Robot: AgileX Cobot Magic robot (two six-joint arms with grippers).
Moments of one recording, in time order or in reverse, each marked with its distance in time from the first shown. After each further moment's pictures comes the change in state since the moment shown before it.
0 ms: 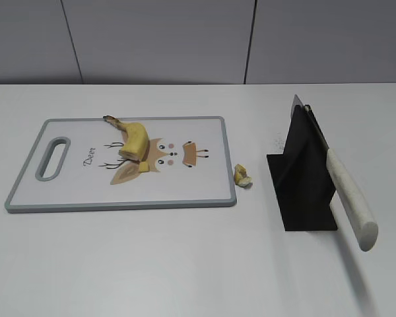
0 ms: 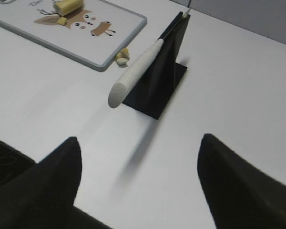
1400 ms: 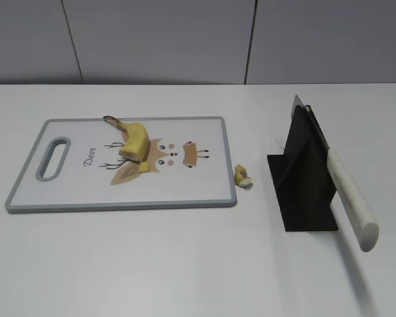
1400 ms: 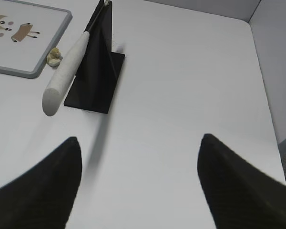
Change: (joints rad) left arm 0.000 0.000 0.000 0.000 0.000 0.000; right arm -0.320 0.000 0.000 0.001 0.000 0.000
